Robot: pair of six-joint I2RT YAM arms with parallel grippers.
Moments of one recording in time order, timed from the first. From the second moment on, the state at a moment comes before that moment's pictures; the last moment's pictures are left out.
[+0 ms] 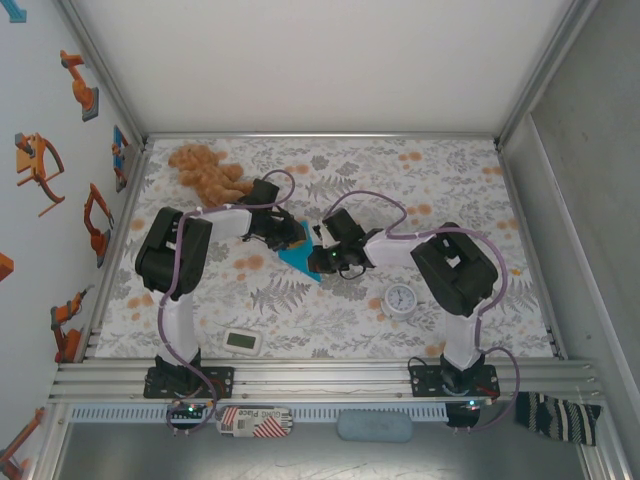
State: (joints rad) left arm -0.48 2.00 1.19 -0.31 0.51 -0.71; right arm 0.72 1.93 1.04 -0.10 -0.42 0.56
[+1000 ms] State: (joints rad) left arm -0.60 1.73 0.91 -0.12 0.54 -0.66; right arm 0.72 1.82 0.92 -0.16 -0.46 0.52
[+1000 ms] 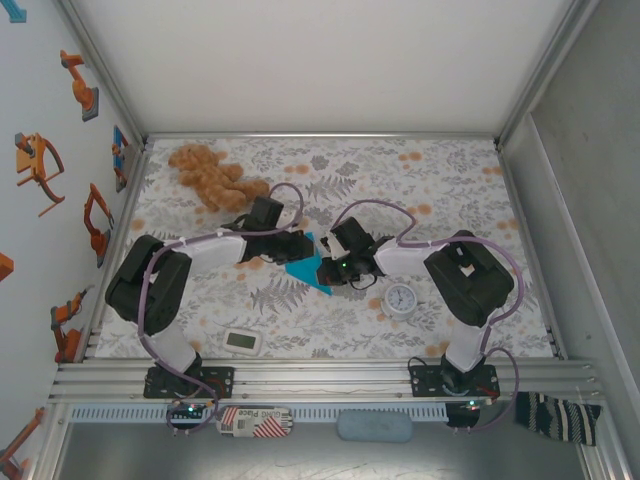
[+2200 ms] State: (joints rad) left arm -0.42 1.95 1.09 -0.24 0.53 -0.60; right arm 0.72 1.82 0.91 -0.15 -0.45 0.52
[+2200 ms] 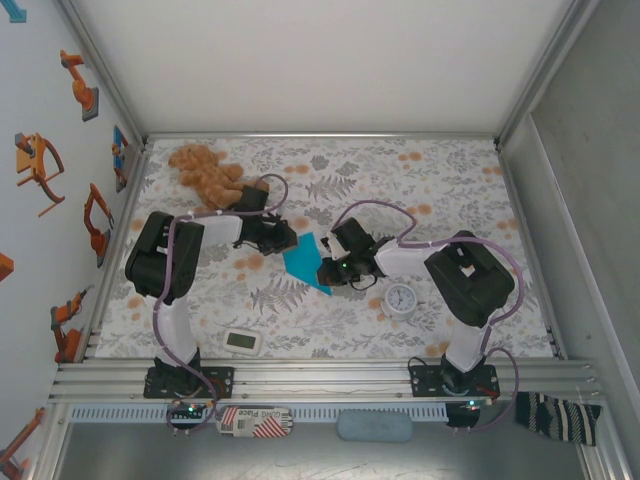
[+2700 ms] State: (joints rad) left arm -0.32 1.83 1.12 -0.33 0.42 -0.57; right arm 0.72 1.74 0.89 -0.15 -0.41 0.61
